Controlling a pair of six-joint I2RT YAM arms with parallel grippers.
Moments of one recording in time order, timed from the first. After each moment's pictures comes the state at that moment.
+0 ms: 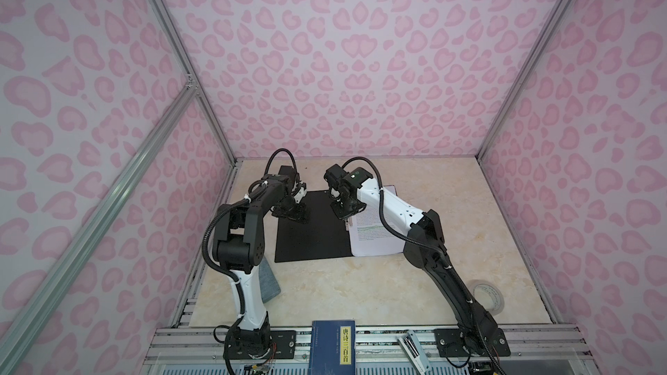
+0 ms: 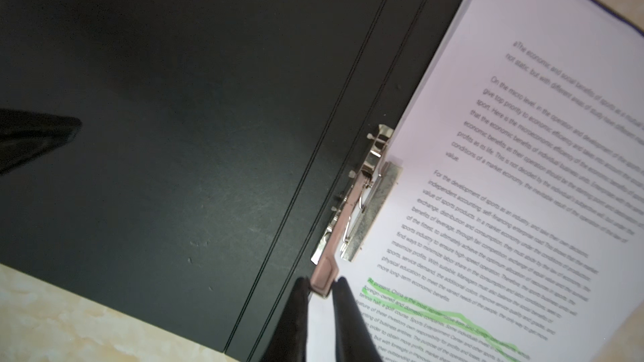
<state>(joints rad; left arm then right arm) -0.14 2.00 1.49 -0.92 0.09 0.19 0.76 2.52 2.49 -1.31 0.05 0.23</state>
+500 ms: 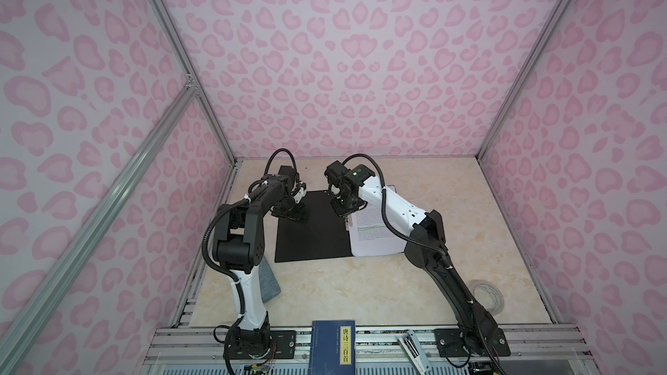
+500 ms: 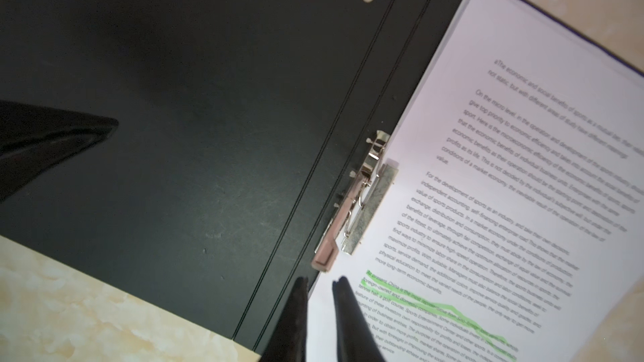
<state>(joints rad) -0.14 2.00 1.49 -0.92 0.08 0.20 0.76 2.51 2.52 -1.32 0.02 0.23</state>
